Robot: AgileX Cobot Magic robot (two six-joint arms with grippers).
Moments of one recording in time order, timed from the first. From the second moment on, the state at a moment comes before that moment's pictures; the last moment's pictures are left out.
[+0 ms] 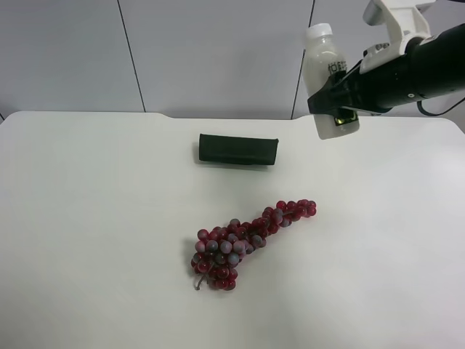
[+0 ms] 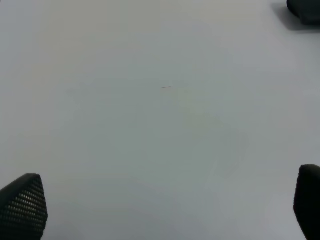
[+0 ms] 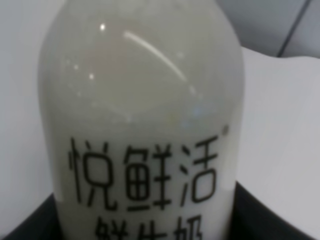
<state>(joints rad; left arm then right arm) -0.04 0.00 -0.51 0.00 1.06 0.04 0.26 1.34 -0.86 0.64 0.32 -0.72</state>
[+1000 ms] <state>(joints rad) -0.04 0.00 -0.51 0.00 1.06 0.04 0.01 1.67 -0.72 0.62 0.23 -0.80</state>
